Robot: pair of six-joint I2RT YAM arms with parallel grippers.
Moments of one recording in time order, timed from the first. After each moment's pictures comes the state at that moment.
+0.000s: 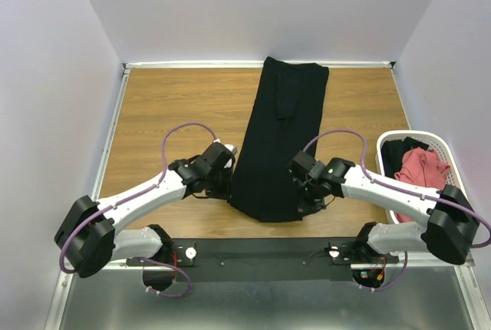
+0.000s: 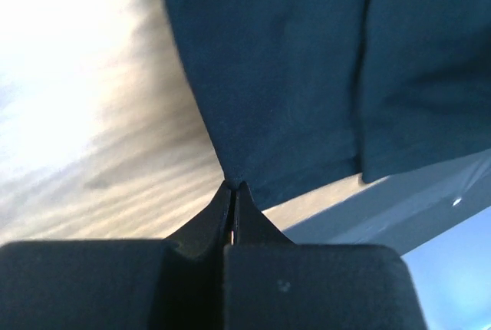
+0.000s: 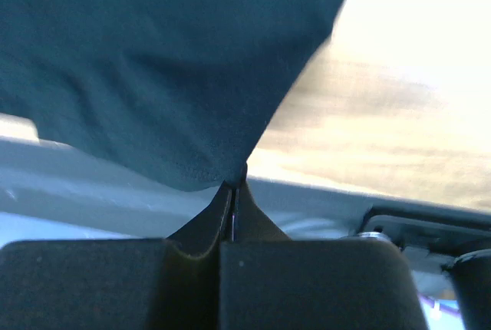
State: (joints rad) left arm -0.78 1.18 0.70 -0.57 0.11 -0.61; right arm 0.90 1.25 0.77 -0.89 -0.03 0.87
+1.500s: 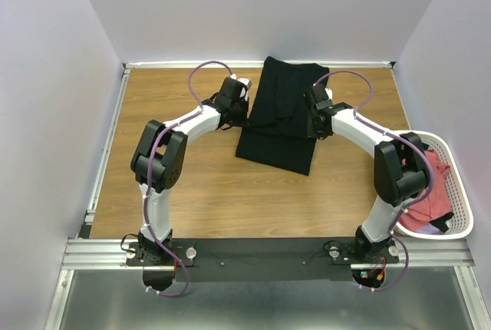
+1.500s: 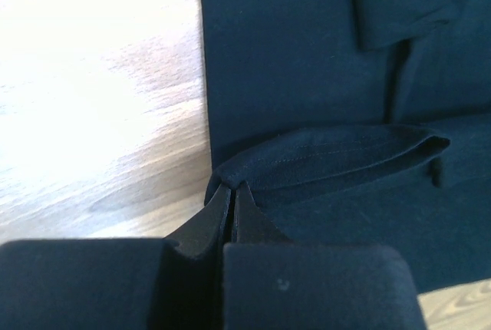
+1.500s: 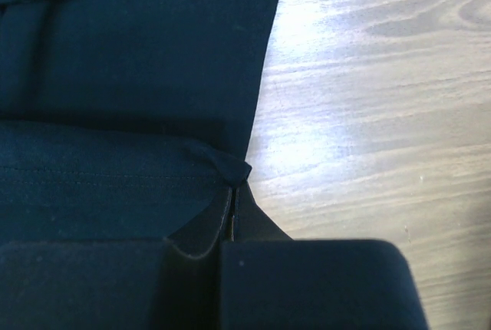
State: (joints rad) left arm -0.47 1.99 1.43 -0.24 0.10 -0.31; right arm 0.38 1.77 1.24 -0.55 0.33 0.36
